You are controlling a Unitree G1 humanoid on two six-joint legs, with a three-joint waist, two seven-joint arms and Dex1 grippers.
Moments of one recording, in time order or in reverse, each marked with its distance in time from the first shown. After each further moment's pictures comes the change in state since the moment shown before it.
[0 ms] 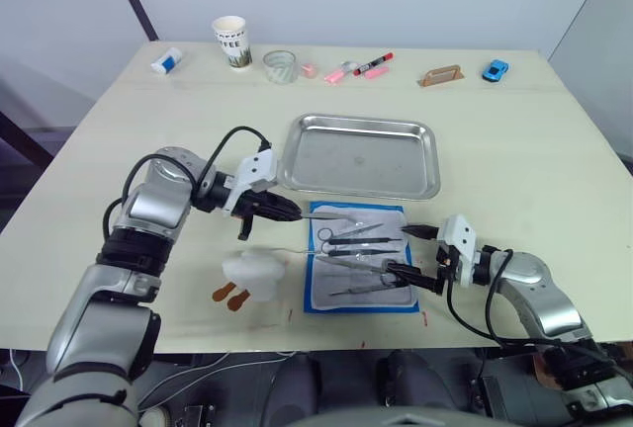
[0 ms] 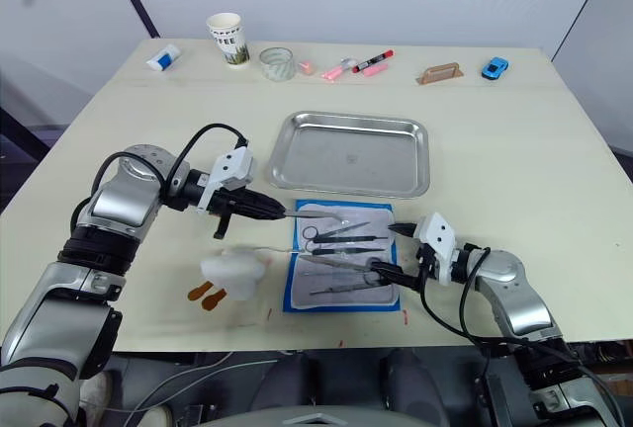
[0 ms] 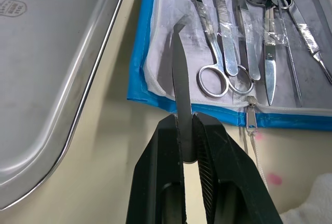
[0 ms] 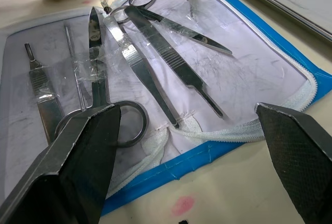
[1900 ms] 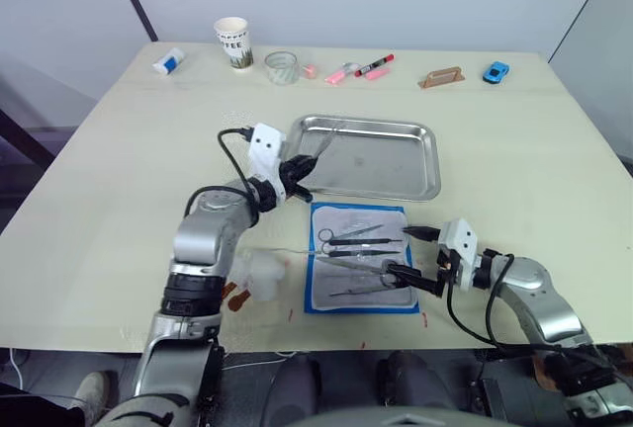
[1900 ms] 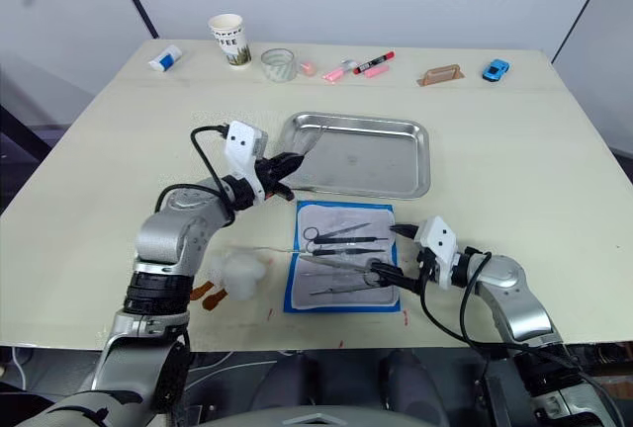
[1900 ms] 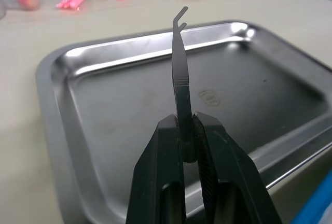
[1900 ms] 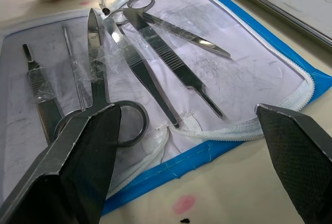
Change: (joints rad) left arm 0.198 -0.405 0.256 -0.375 -0.149 0.399 1.050; right arm 0.031 0.002 0.002 -0.007 -0.001 -0.044 -0.023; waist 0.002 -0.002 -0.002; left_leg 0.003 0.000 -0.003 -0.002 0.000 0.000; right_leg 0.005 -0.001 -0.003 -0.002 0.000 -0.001
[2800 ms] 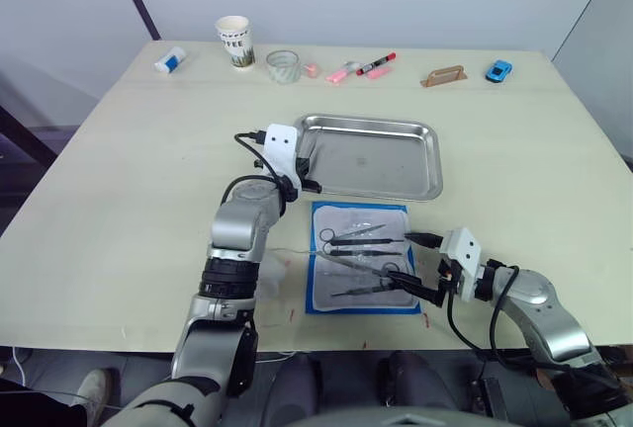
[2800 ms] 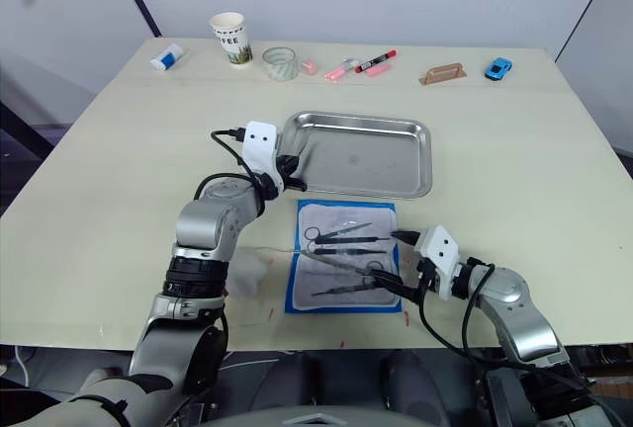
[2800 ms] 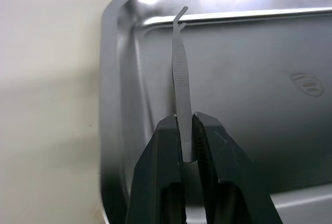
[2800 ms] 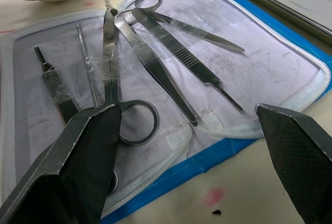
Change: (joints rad) left arm -0.109 -0.147 0.001 0.121 0.133 0.147 0.317; right arm 0.088 -0.012 0.001 -0.120 -0.002 0.028 -0.067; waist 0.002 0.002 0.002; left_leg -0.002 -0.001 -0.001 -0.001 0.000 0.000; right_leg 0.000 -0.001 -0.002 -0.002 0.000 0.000
